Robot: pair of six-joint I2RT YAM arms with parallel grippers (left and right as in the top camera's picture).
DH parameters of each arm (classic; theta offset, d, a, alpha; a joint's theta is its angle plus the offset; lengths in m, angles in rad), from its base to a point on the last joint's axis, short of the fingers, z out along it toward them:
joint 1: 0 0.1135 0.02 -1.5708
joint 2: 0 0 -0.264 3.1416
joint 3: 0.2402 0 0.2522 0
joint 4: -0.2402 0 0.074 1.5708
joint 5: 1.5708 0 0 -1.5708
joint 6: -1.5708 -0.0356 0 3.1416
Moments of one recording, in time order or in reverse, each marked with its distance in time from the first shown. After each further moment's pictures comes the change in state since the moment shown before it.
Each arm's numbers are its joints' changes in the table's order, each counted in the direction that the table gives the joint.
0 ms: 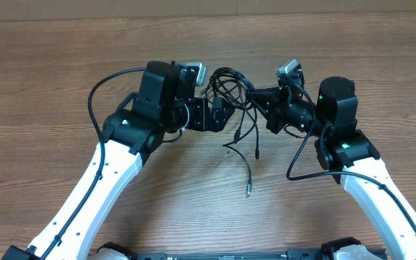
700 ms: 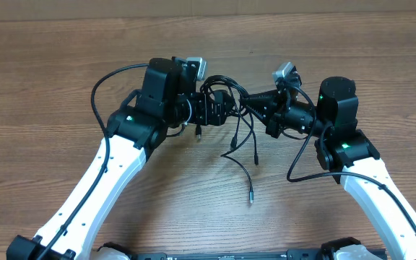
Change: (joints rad) left arm 0.000 0.040 0.000 0.085 -0.013 0.001; right arm 0.000 0.000 0.000 0.016 -0.130 -0.001
